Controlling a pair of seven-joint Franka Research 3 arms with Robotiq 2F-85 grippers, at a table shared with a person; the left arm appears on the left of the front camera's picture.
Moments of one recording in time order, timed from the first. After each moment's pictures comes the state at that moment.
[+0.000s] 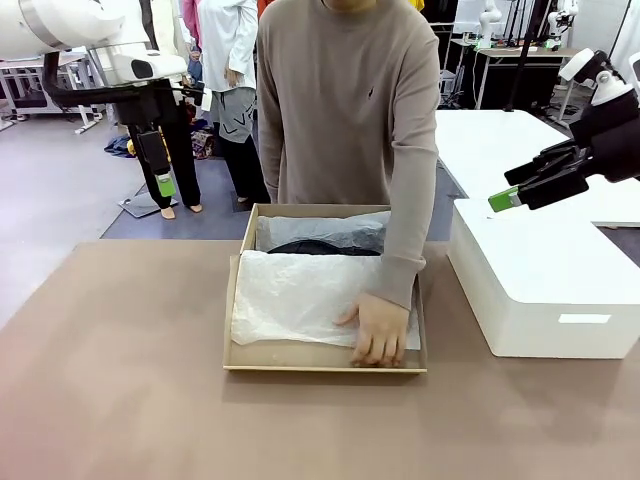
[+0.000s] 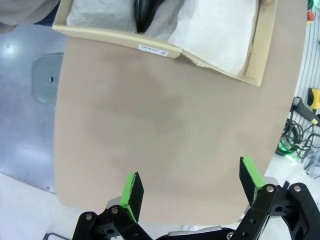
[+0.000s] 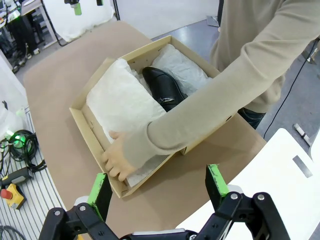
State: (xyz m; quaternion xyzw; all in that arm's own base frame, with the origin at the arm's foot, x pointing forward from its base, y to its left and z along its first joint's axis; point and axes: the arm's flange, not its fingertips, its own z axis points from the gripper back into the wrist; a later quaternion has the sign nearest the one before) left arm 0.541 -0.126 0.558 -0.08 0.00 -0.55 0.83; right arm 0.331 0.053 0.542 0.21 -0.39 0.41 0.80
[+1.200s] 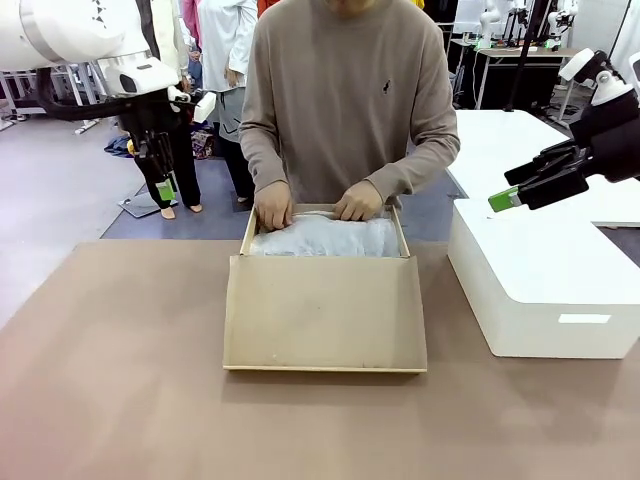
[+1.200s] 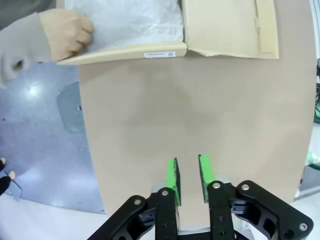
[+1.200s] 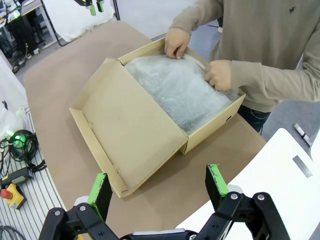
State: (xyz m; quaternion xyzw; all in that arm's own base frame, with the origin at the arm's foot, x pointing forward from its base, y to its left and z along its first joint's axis) left arm 0.548 -0.121 0.549 -0.05 -0.05 -0.68 0.73; right arm 0.331 0.053 0.542 0.21 -0.39 0.41 0.80
